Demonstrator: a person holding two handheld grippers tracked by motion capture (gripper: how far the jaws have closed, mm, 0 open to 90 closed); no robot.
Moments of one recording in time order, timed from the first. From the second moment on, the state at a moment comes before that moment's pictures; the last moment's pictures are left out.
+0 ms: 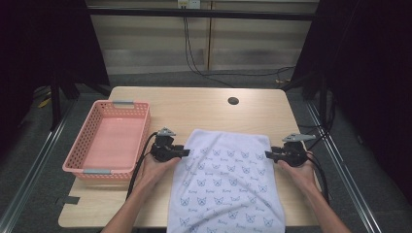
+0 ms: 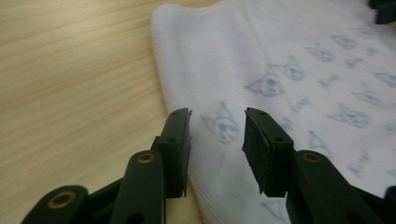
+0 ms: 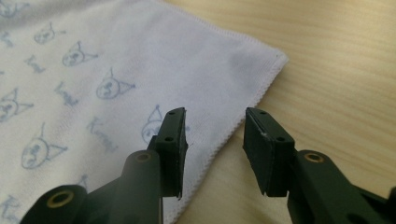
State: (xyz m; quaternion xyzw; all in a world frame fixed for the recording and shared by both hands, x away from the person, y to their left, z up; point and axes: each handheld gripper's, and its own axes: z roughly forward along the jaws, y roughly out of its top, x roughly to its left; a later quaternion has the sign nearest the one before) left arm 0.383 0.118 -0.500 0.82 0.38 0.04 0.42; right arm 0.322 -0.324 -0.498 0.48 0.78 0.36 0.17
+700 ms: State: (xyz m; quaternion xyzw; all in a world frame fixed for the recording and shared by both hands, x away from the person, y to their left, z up) left arm 0.320 0.054 -0.465 0.87 0.21 0.07 0.44; right arm 0.302 -0.314 -0.501 0.46 0.79 0.38 0.12
